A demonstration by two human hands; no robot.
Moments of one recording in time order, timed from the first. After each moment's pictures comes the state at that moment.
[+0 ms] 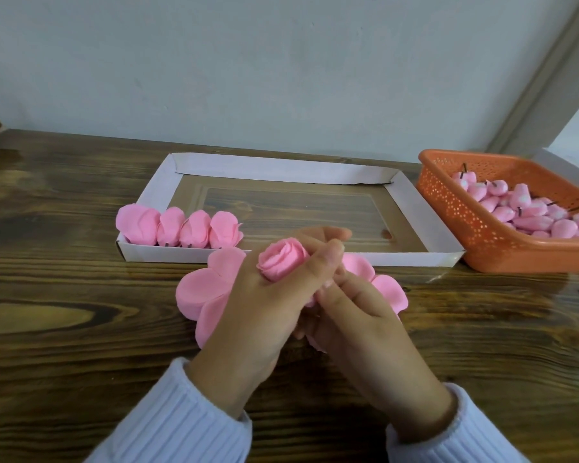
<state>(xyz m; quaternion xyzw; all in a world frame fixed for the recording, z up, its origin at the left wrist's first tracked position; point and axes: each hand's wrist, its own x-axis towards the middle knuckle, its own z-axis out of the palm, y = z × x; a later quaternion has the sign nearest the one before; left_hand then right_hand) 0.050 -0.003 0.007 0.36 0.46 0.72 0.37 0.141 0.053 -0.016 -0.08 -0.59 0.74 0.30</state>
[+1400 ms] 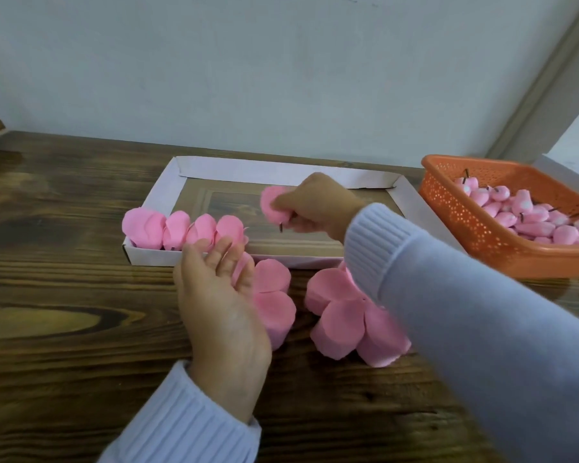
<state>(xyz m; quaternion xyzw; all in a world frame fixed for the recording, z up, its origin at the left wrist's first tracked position) 0.024 0.010 -0.006 -0.08 0.37 0.89 0.26 0.035 0.159 0.037 -0.44 -0.77 0.45 0.13</state>
